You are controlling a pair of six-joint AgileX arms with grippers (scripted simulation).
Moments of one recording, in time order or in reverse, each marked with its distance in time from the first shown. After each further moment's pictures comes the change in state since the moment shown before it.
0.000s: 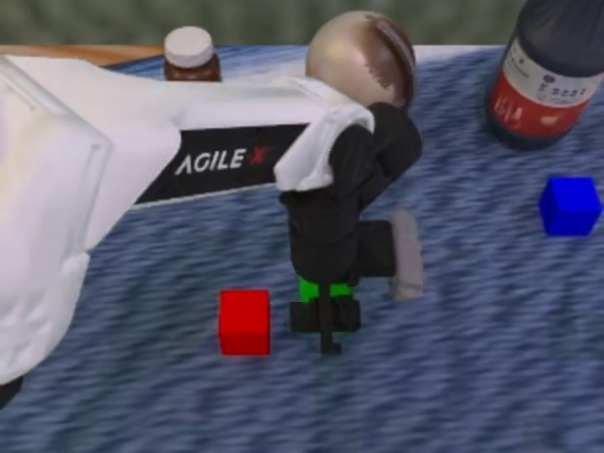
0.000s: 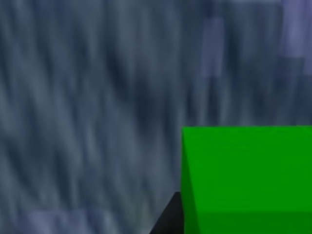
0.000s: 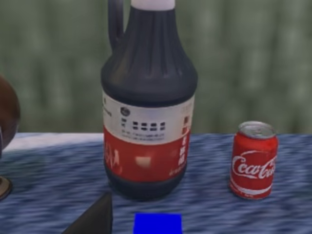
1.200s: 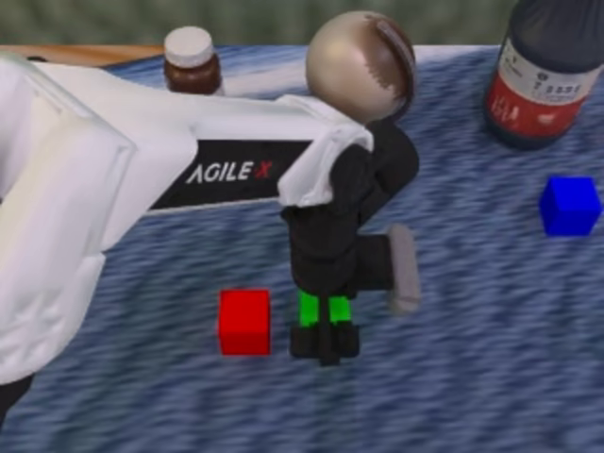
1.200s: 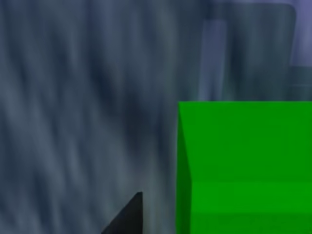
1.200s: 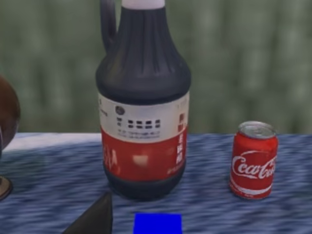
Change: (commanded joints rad) left arm -0.001 0.021 -0.033 0.050 -0.001 0.000; right arm 0.000 0.000 0.000 0.000 0.000 0.000
